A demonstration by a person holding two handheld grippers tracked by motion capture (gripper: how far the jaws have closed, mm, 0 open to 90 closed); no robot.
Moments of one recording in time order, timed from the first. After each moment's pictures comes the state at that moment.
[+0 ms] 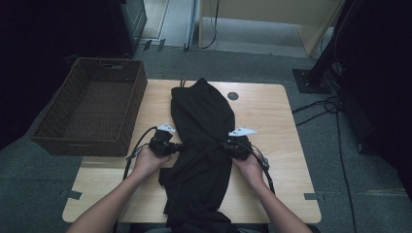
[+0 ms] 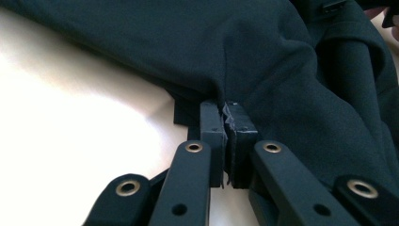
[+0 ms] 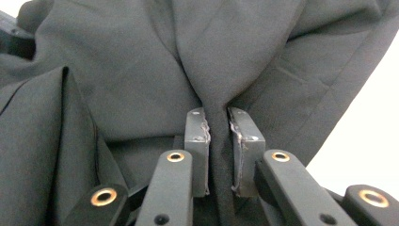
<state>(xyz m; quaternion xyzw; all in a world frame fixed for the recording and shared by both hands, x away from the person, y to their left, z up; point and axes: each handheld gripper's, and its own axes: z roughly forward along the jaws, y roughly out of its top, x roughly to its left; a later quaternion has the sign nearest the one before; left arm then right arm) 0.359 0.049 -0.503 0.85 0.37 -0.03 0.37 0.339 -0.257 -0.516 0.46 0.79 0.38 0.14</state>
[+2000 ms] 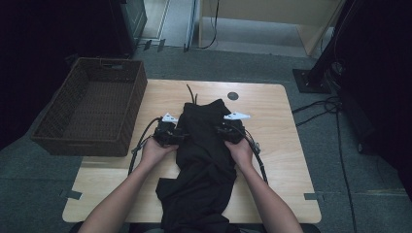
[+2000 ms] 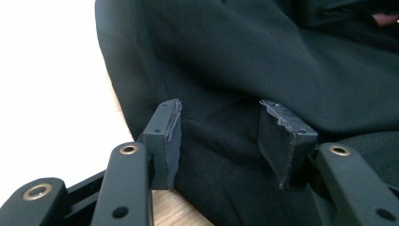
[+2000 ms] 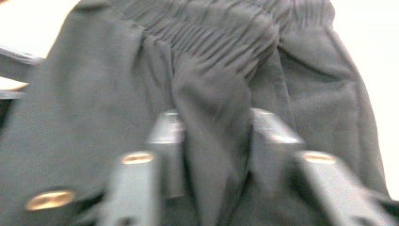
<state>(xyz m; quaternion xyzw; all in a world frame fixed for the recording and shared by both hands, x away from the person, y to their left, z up) 0.408 0.032 -0.507 0.83 0.40 0.06 0.39 0.411 -0.239 -0.516 0.48 0.76 0.39 0.18</state>
